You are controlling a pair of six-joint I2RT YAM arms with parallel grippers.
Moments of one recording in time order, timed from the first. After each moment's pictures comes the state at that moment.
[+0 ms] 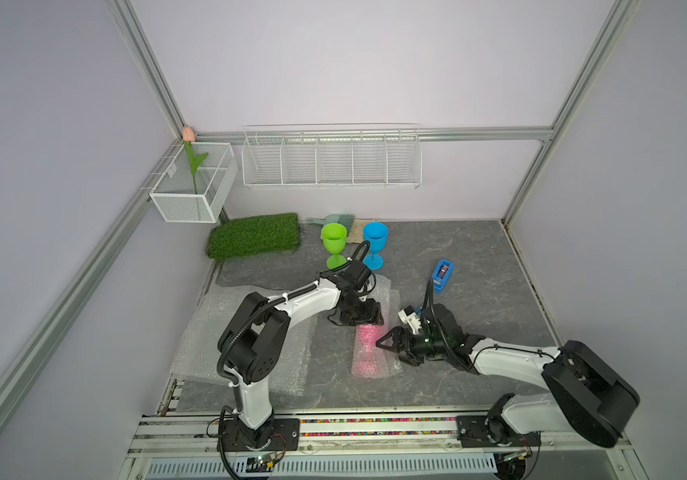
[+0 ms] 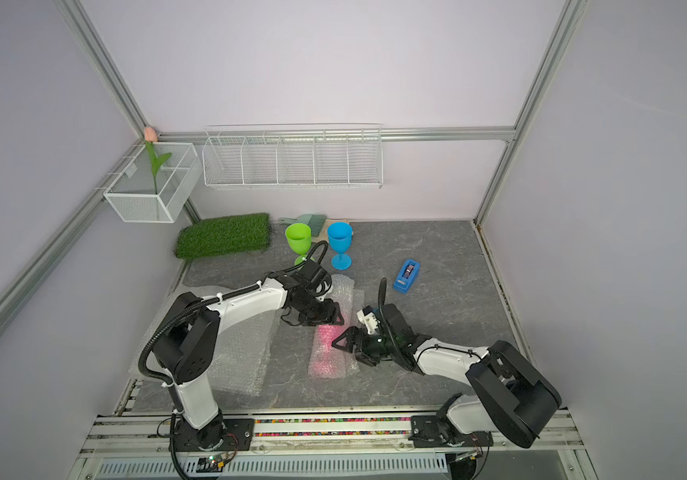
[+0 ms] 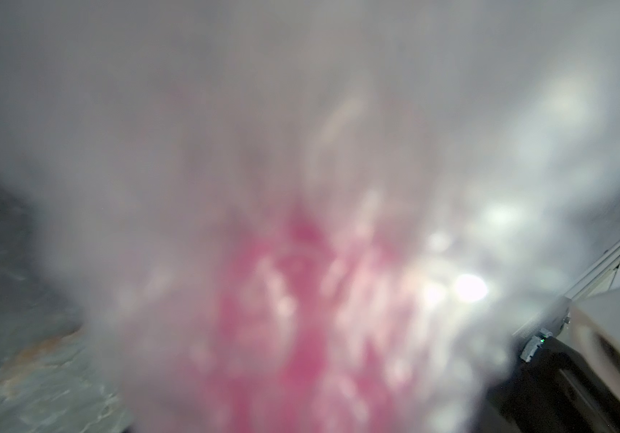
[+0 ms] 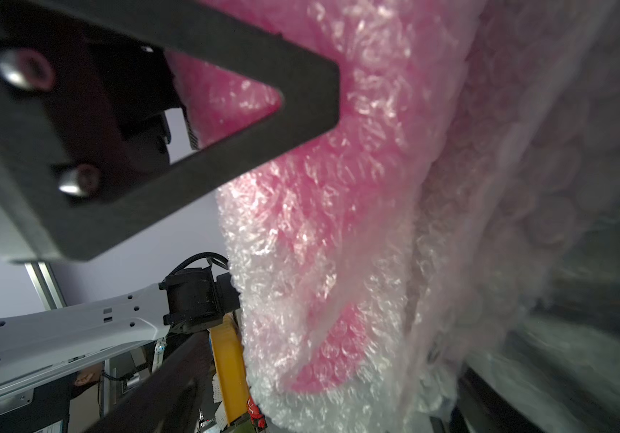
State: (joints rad) left arm -0.73 1.85 1.26 -0.64 0.37 -0.53; right arm 0.70 1.37 0.44 0.25 -0.65 1.08
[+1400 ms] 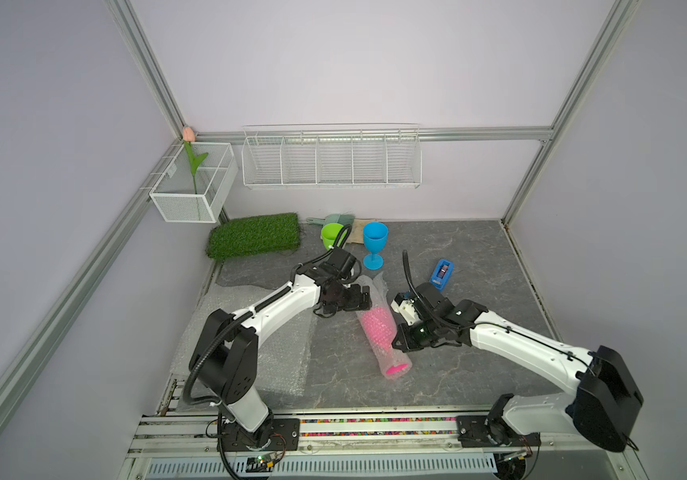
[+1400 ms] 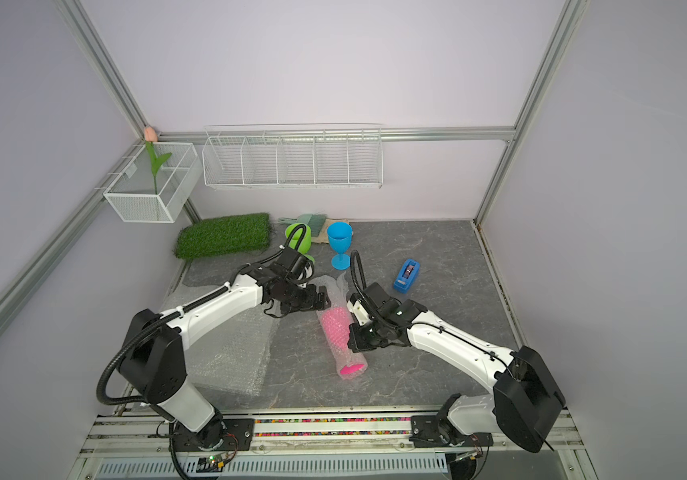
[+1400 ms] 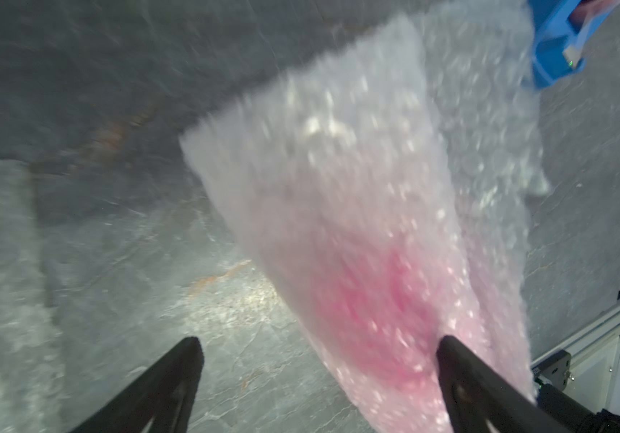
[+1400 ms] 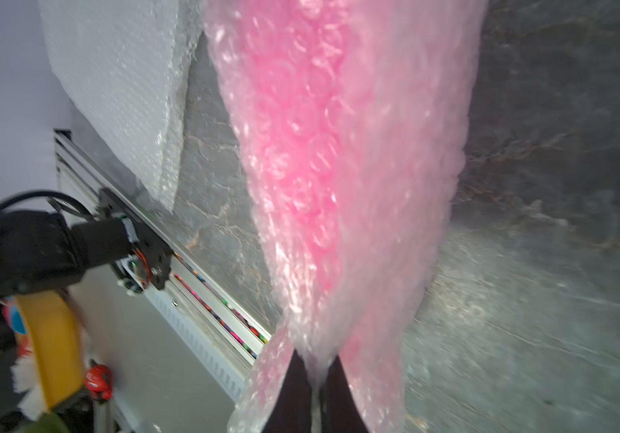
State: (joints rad) left arm -0.63 1.63 1.27 -0.75 0.20 -0.55; right arm 0.77 1.34 0.96 -0.75 -0.34 0.44
